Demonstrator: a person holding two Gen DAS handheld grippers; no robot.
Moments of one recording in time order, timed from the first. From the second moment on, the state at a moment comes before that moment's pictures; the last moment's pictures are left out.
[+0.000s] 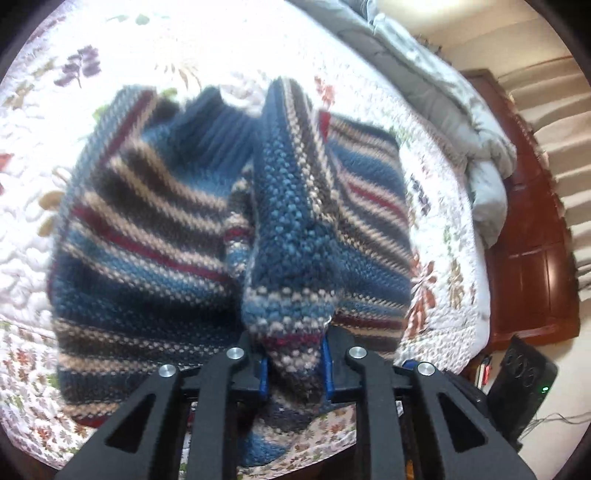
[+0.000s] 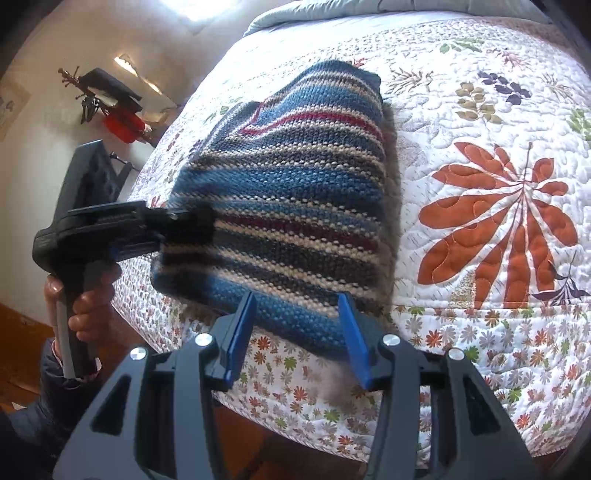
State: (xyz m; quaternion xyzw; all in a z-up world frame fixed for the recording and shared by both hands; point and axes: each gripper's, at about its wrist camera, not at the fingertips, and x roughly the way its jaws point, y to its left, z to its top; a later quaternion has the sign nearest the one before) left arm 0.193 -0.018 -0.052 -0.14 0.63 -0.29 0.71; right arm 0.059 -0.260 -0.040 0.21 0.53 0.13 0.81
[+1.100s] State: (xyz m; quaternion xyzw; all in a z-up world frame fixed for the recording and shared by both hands) left arm 0.198 0.072 -0.076 -0.14 0.62 -0.23 0.74; right arm 0.076 -0.205 -0.053 0.18 0.57 0.15 0.79
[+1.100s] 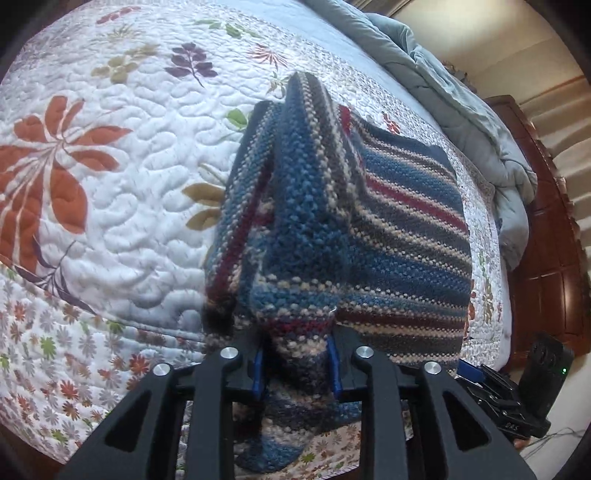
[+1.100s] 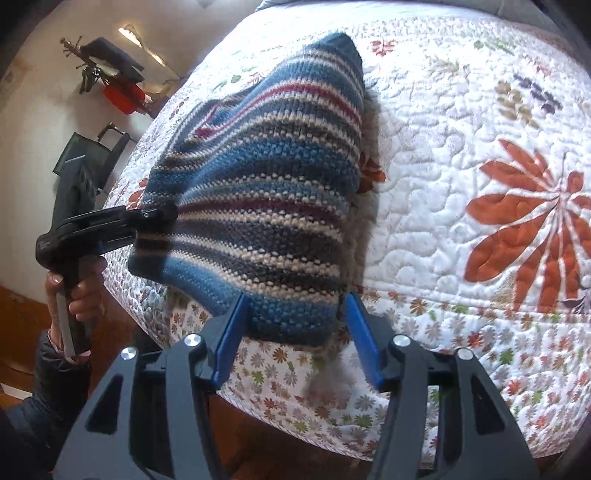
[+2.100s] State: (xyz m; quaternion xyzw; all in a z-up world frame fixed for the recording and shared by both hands) left arm 0.201 0.058 -0.057 -0.08 0.63 -0.22 0.74; right arm 0.081 -0.202 -0.034 0.13 0.57 0.16 0.79
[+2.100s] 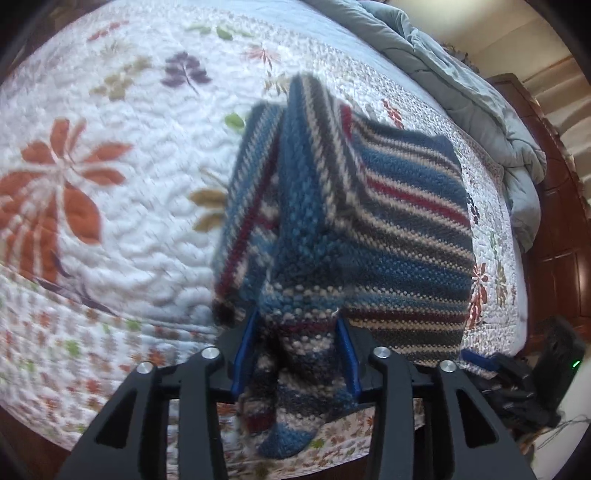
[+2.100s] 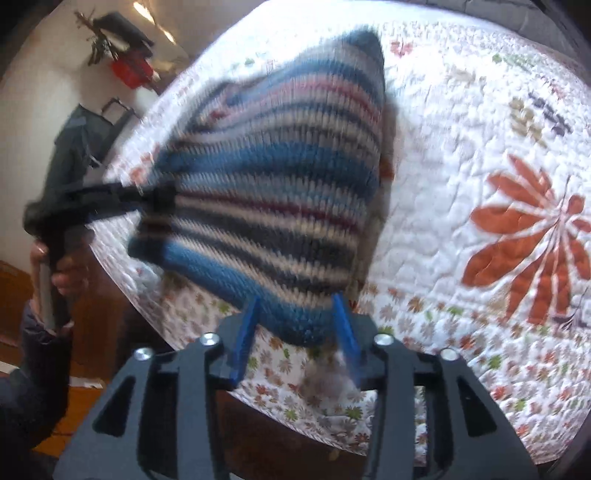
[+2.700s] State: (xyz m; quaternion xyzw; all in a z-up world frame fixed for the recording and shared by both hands) left arm 0.316 0.006 -0.062 -0.08 0.63 -0.20 0.75; right arm 0.251 -0.248 -0.035 0.20 0.57 0.13 0.78
